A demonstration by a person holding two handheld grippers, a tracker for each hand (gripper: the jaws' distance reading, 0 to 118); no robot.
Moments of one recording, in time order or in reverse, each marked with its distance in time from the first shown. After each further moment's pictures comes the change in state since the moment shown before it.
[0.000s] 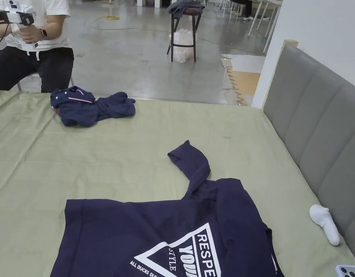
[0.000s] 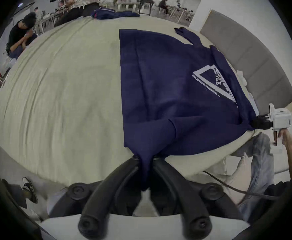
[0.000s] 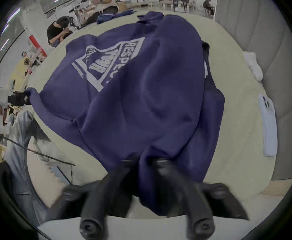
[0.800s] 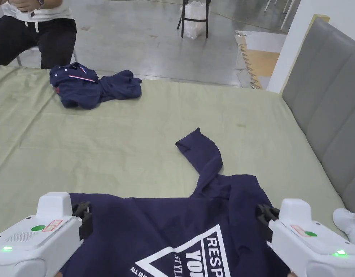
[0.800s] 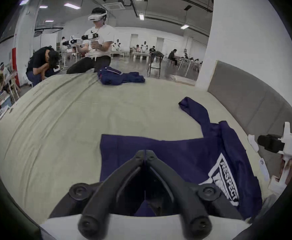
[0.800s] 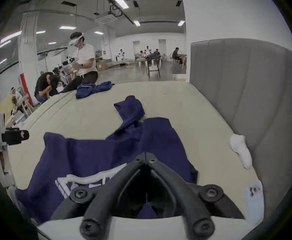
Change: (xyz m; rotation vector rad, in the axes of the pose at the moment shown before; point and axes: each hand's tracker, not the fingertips) left arm 0.072 0.197 -0.057 0.495 0.078 0.063; right arm 0.006 0.222 -0.010 0.613 -0.117 -0.162
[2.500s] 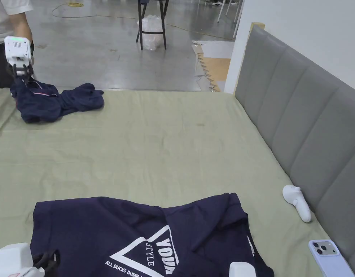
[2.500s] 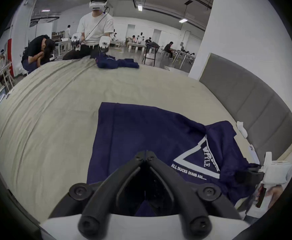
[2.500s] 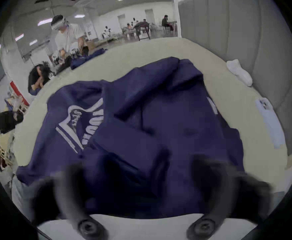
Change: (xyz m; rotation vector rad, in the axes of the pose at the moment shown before) left arm -0.006 -0.077 0.076 -0.078 -0.067 0.029; right arm -0.040 -0.155 0.106 -0.242 -0.096 -0.100
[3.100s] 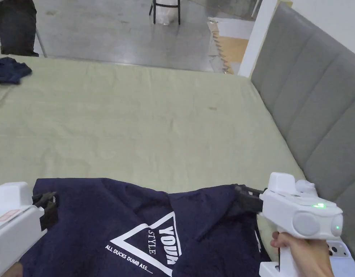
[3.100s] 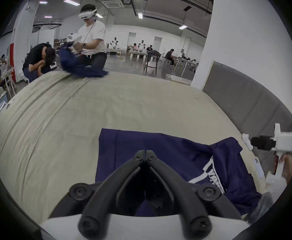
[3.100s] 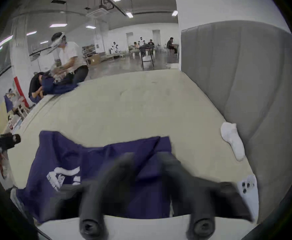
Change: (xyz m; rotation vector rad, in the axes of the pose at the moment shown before) left arm -0.001 0.065 -0.040 0.072 0.026 -0.010; right arm 0.083 0.181 -0.065 0.095 0.022 0.027
